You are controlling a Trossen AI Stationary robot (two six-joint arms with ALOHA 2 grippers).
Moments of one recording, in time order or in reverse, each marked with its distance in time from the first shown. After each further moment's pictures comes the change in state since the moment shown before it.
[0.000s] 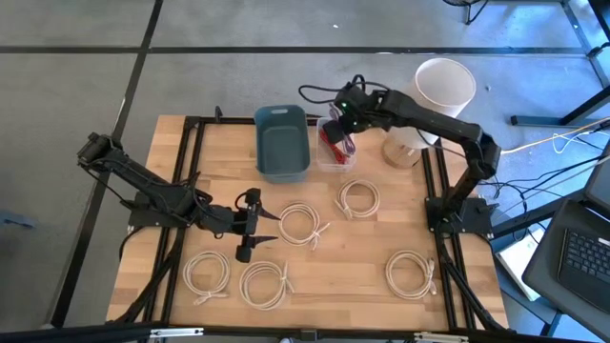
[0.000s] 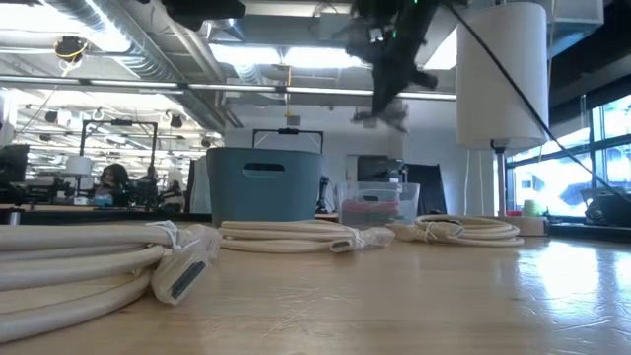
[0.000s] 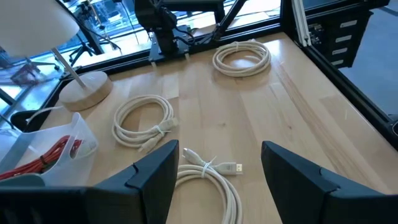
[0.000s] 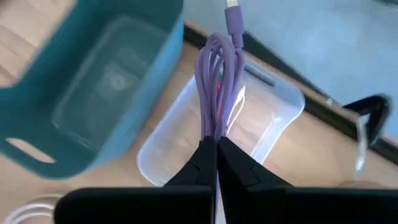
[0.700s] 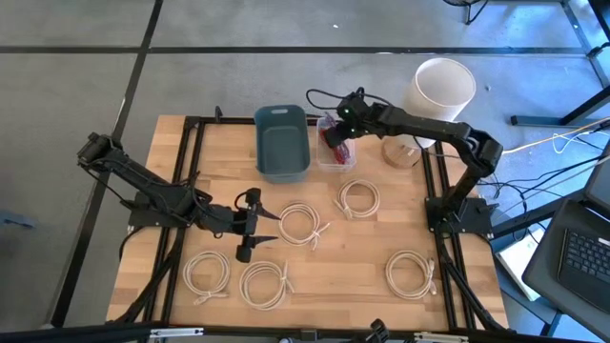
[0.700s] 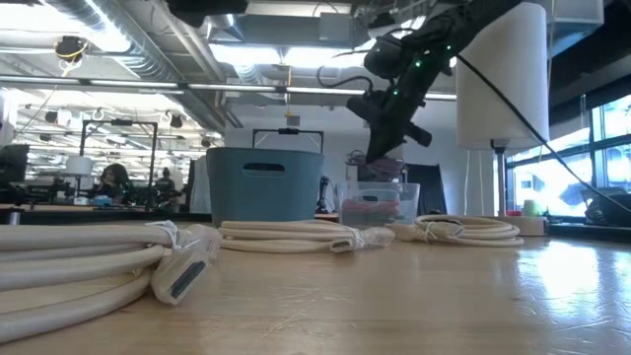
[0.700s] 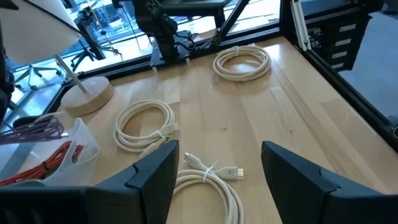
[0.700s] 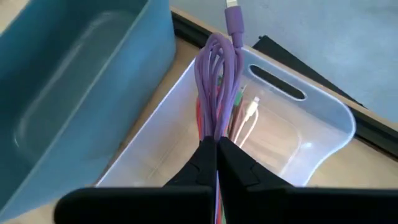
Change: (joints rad) left arm 0.000 0.000 0.000 0.022 -0.001 0.017; right arm -0.119 0.001 -0.397 0.512 -0.135 -0.100
